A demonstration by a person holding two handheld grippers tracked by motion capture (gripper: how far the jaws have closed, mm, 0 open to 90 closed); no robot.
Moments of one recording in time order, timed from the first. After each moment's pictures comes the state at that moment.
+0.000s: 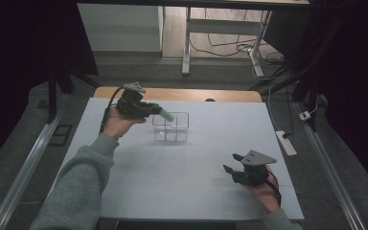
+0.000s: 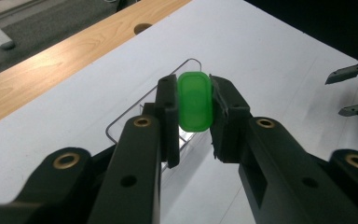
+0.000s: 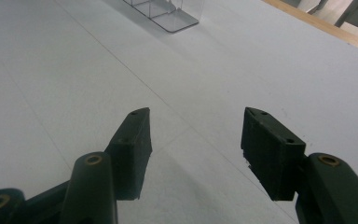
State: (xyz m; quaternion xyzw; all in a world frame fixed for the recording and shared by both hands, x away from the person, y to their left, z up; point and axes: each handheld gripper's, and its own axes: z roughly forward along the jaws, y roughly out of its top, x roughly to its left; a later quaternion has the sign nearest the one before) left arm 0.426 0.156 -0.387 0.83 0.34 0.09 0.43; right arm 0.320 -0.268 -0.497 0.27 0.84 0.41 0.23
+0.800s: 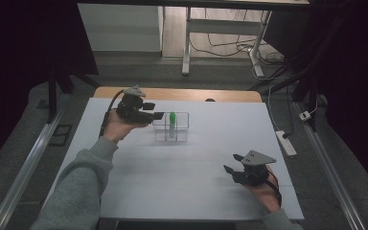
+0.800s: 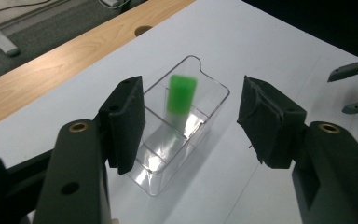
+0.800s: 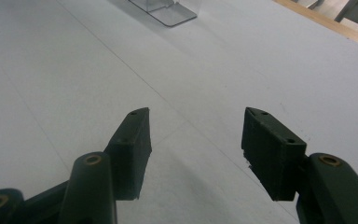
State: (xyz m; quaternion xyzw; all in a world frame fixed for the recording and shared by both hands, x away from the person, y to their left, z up) left arm 0.417 0.156 -0.398 0.82 0.34 0.11 0.44; right arm 0.322 -0.270 -0.499 0.27 0.84 0.41 0.23
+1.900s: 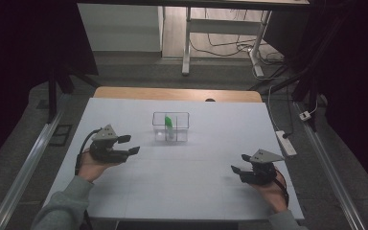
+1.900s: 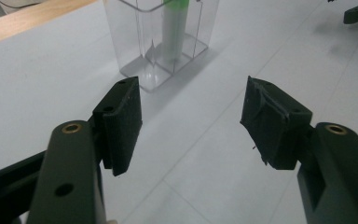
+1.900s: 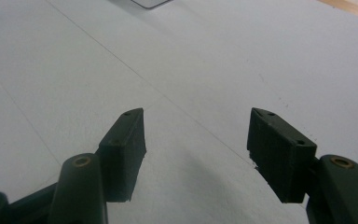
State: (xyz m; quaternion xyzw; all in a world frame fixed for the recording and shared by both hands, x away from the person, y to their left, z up) left arm 0.319 0.218 -0.474 0.81 0.34 0.14 0.45; right arm 0.327 -0.295 -0.501 0.30 0.84 0.40 0.21
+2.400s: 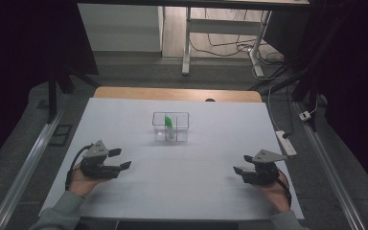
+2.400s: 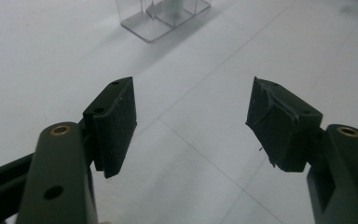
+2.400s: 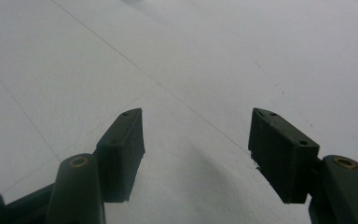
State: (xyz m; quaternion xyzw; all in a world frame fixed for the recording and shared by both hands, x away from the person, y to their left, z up) left arm 0.284 0.235 -0.502 0.82 0.36 0.14 0.43; right arm 0.329 -0.303 -0.504 0.31 0.84 0.39 0.20
